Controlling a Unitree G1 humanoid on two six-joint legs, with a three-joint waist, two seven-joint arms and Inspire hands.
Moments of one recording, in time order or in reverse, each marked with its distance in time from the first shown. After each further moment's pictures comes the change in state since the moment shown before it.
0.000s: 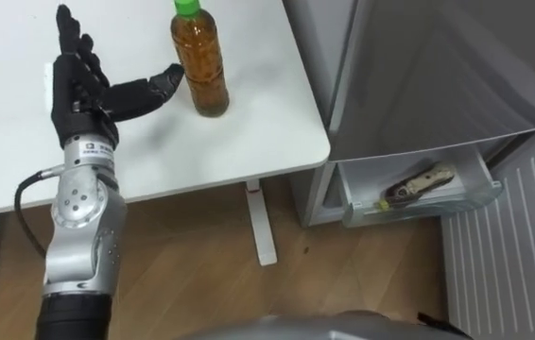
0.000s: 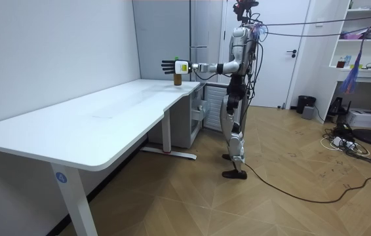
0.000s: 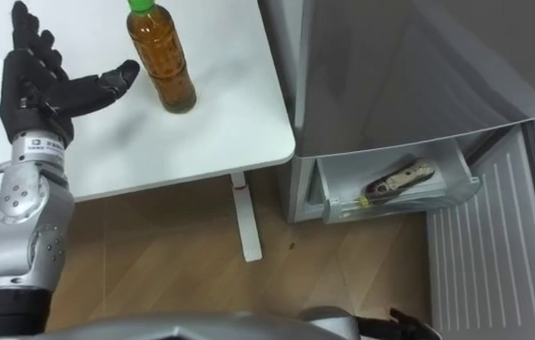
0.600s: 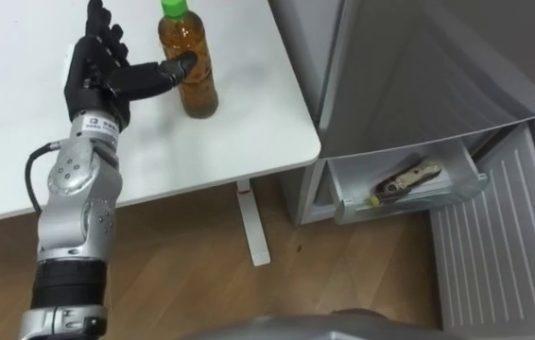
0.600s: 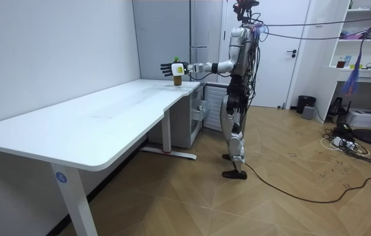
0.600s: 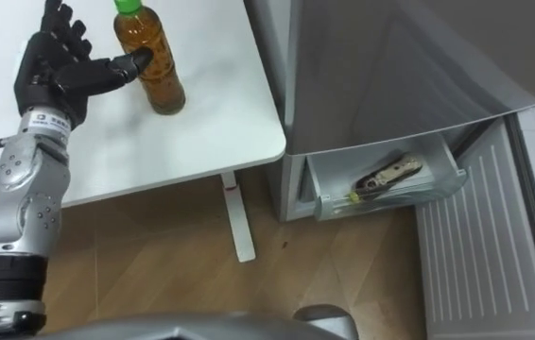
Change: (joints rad) left arm -0.129 0.019 0.027 0.027 -0.067 0.119 -0.098; right arm 0.012 0.009 0.001 -0.031 -0.325 0.139 -0.023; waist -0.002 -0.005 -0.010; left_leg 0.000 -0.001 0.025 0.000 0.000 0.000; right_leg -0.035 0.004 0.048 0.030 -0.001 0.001
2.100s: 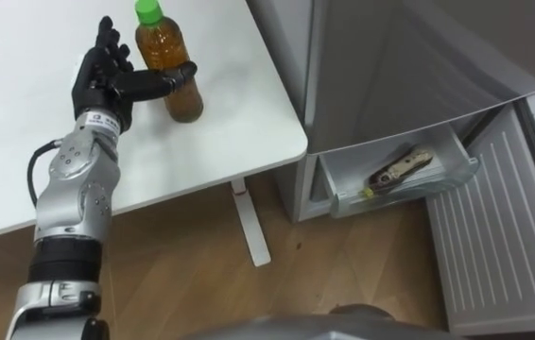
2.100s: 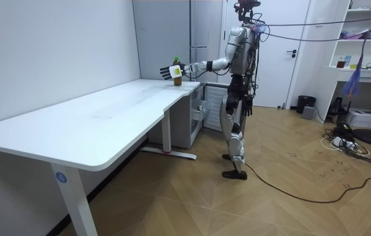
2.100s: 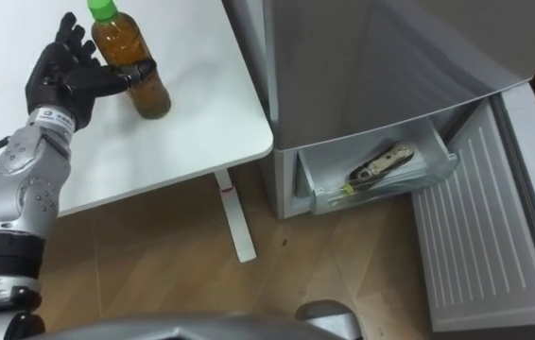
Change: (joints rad) left arm -0.087 0.033 0.000 0.187 -0.018 0.059 0.003; right arm 0.008 0.000 0.039 0.010 -0.035 0.070 0.038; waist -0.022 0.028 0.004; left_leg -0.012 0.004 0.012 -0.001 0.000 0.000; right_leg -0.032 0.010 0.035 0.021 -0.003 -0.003
